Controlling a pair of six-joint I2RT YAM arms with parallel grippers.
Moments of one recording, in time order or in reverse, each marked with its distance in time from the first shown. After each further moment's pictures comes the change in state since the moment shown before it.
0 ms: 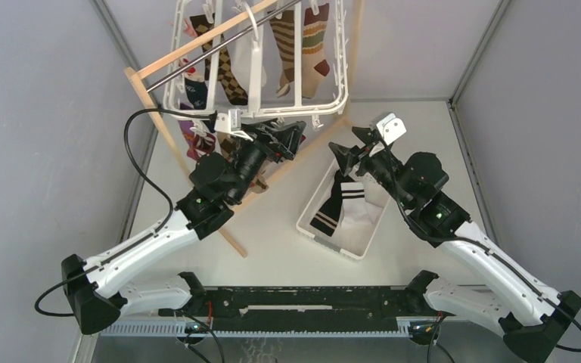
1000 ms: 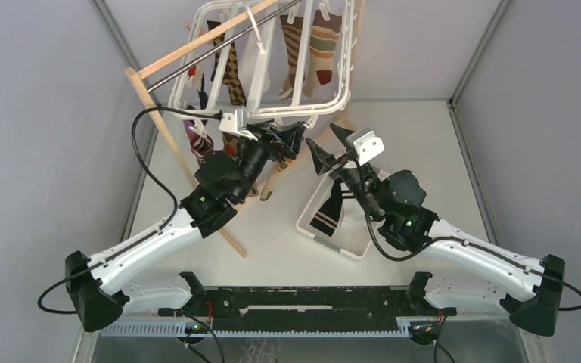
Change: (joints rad) left arm 0.000 0.018 0.000 -0.003 -0.039 0.040; right arm 0.295 0.108 -0.048 0.414 0.338 -0.186
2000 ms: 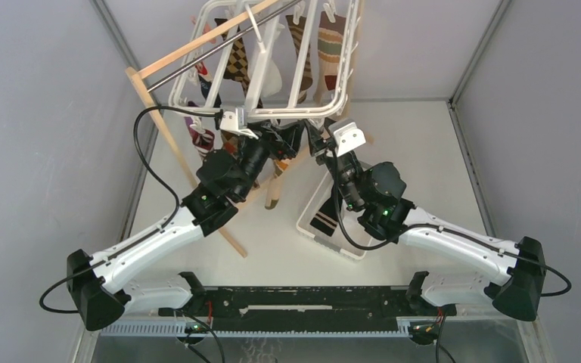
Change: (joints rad) left arm 0.010 0.018 0.000 0.010 -0.006 0.006; right arm 0.010 0.165 0.080 0.178 0.088 -0.137
